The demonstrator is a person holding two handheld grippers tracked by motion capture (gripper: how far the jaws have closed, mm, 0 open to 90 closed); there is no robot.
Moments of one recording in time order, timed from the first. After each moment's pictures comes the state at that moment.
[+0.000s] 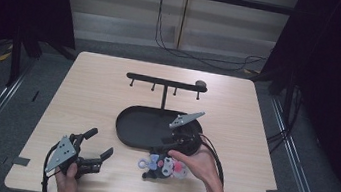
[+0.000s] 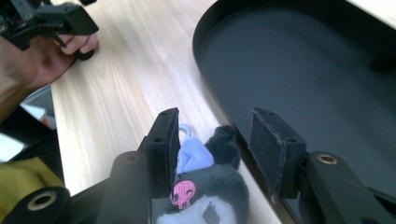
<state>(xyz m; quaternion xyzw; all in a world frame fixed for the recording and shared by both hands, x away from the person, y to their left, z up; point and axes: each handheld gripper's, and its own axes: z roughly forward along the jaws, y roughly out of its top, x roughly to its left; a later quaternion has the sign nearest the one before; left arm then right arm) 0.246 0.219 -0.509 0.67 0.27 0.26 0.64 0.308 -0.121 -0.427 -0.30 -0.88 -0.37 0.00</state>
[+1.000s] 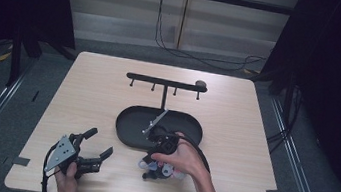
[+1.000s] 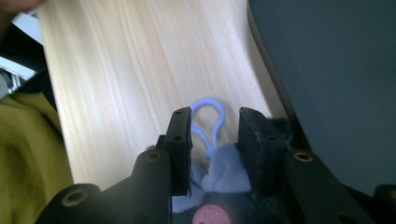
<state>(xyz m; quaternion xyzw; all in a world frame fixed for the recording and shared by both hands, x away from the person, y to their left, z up) 0.246 0.219 -0.509 0.67 0.27 0.26 0.64 0.323 -0.064 -0.451 -0.24 -0.94 -0.21 0.08</state>
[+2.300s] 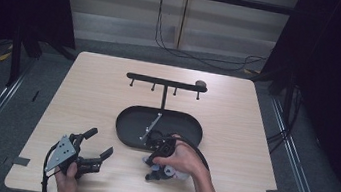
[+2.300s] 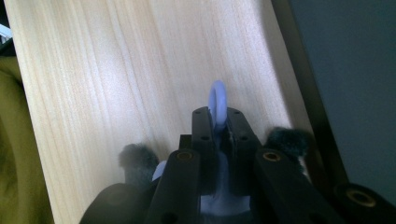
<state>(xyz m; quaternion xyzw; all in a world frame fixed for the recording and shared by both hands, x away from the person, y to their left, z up) 0.246 0.220 -0.509 0.67 0.28 0.26 0.64 0.328 -0.059 -0.472 -0.21 -0.96 -0.17 0.09</state>
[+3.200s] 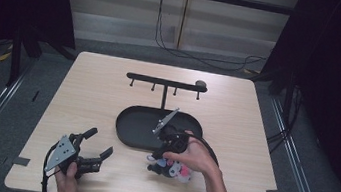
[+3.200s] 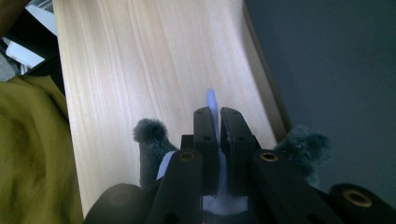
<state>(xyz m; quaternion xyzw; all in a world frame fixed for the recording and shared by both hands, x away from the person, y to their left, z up) 0.246 0.220 -0.509 0.67 0.28 0.26 0.64 0.326 -0.092 -0.441 -0.21 -0.94 -0.24 0.08</state>
